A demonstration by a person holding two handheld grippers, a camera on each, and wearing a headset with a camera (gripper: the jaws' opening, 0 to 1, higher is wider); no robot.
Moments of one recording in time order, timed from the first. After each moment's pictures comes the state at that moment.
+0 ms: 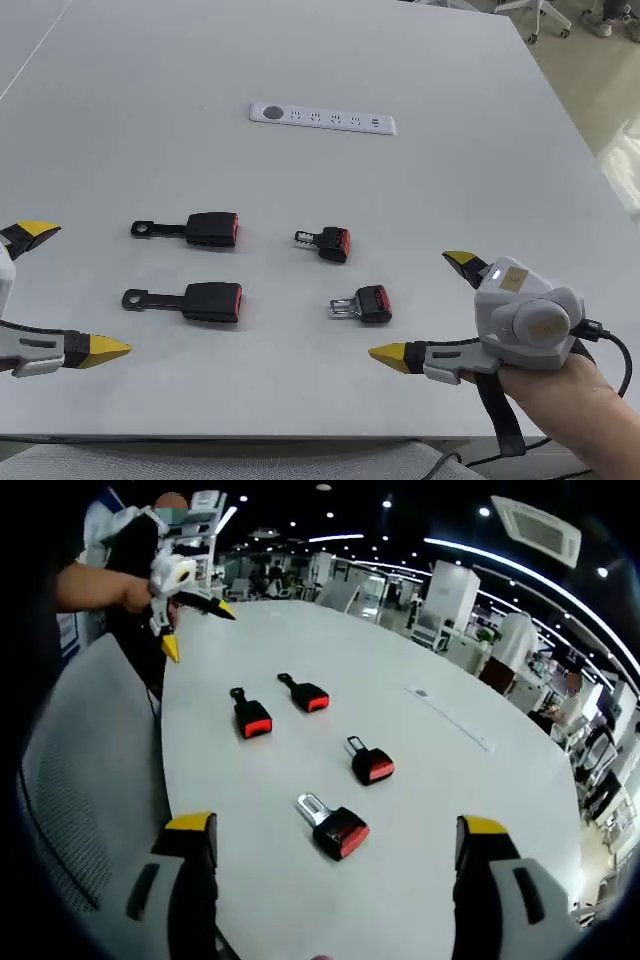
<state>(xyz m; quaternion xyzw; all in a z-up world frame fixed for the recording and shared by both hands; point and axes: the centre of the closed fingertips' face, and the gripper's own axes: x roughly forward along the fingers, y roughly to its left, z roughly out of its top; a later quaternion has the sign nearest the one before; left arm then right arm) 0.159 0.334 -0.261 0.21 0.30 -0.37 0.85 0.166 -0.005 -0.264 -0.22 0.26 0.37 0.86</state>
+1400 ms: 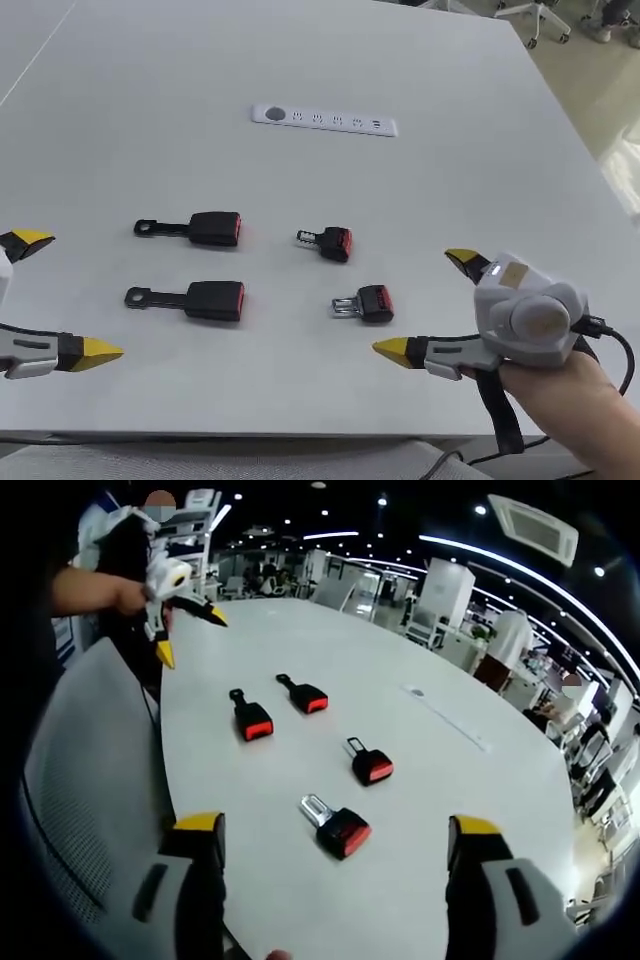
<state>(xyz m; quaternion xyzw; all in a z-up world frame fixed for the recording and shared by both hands) 0.149 0.331 -0.256 0.21 0.30 -0.37 0.85 0.158 -0.005 -0.260 -0.23 0.27 0.37 0.86</state>
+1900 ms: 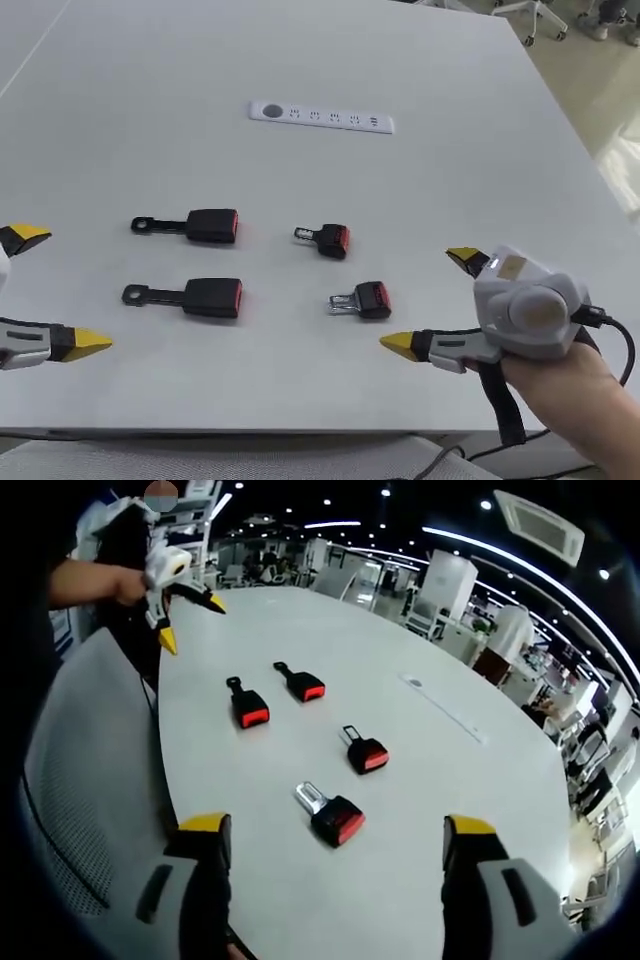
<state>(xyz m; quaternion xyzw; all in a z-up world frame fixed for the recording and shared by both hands) 0.156 0.340 -0.256 0.23 0.30 -0.36 0.85 0.157 -0.014 -0.262 -0.24 0.29 0.36 0.85</state>
